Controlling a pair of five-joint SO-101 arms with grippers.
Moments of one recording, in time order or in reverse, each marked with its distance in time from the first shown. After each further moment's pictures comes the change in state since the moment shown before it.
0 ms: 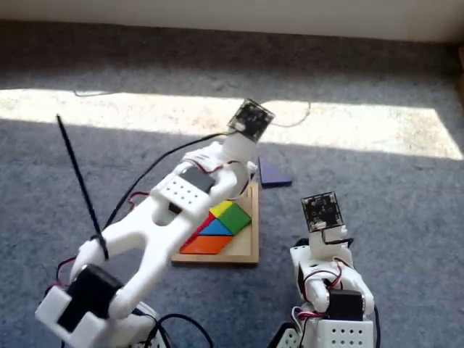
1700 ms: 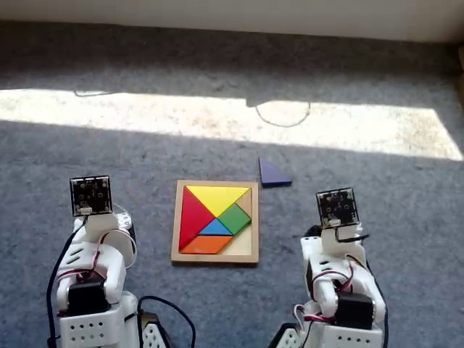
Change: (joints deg) left arm -40.1 -95.5 53.8 32.9 0.1; right arm 3.7 0.5 -9.1 0.5 0.0
